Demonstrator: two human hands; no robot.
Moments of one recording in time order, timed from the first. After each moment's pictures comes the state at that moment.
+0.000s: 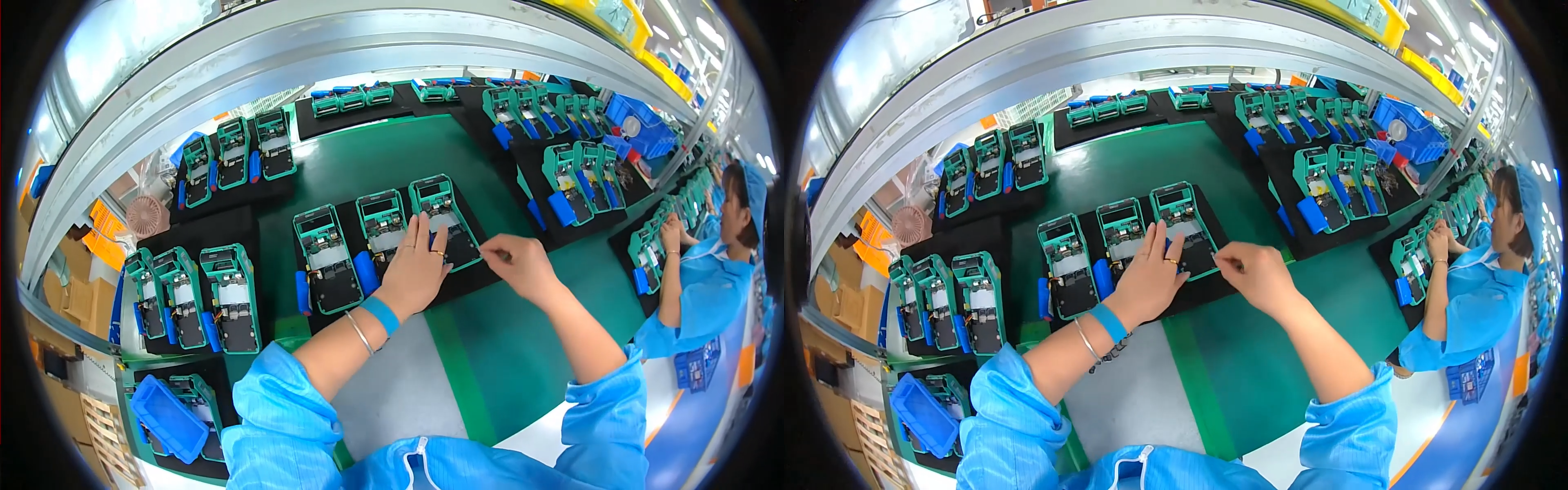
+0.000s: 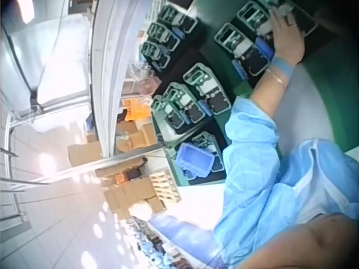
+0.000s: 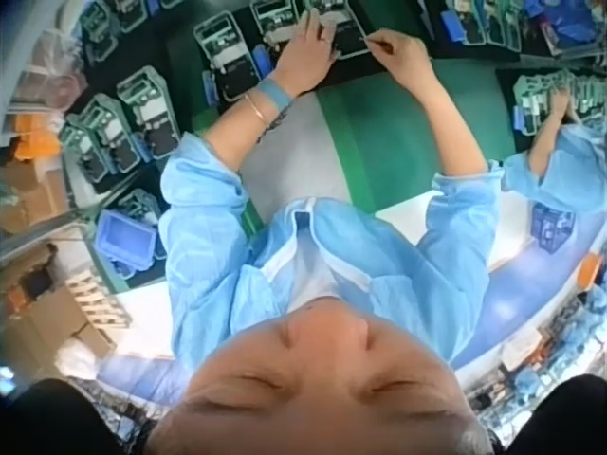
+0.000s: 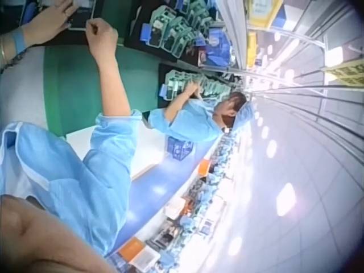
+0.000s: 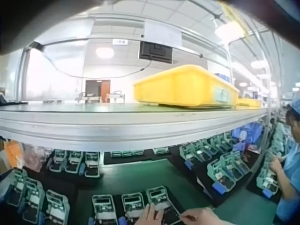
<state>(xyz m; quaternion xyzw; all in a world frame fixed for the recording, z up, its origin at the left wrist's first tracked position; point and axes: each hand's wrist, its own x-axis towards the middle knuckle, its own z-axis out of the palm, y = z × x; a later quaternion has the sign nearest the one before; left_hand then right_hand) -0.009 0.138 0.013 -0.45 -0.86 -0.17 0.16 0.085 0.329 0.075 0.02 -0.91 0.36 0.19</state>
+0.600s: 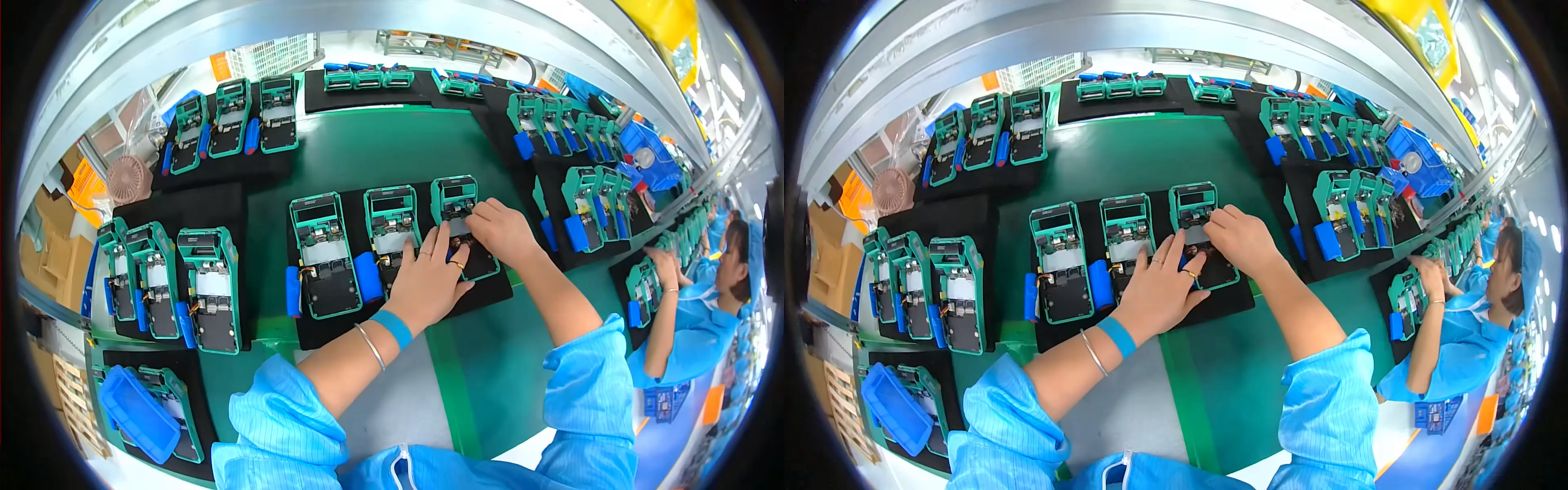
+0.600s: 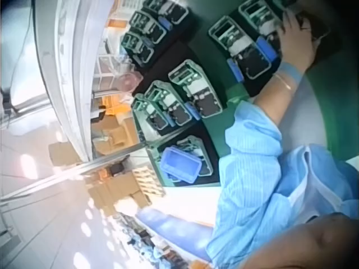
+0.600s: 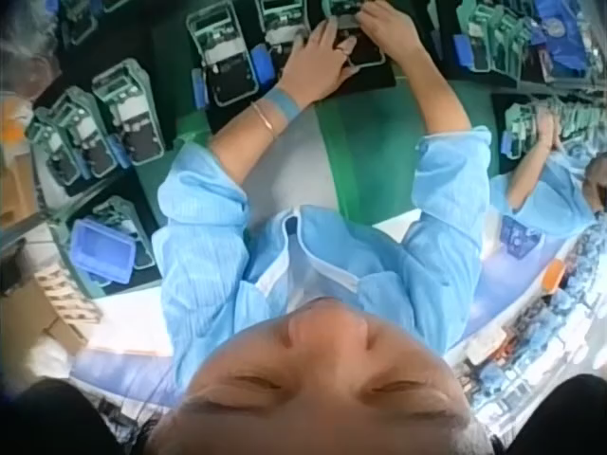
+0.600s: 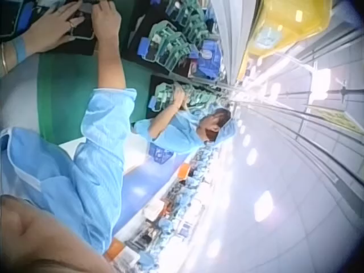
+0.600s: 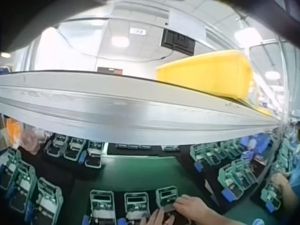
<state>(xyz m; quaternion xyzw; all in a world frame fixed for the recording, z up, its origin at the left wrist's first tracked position) -0.005 0.149 0.007 -0.40 -0.88 -0.21 0.12 -0.032 0.365 0.036 0.30 -0.91 -0.07 0.27</state>
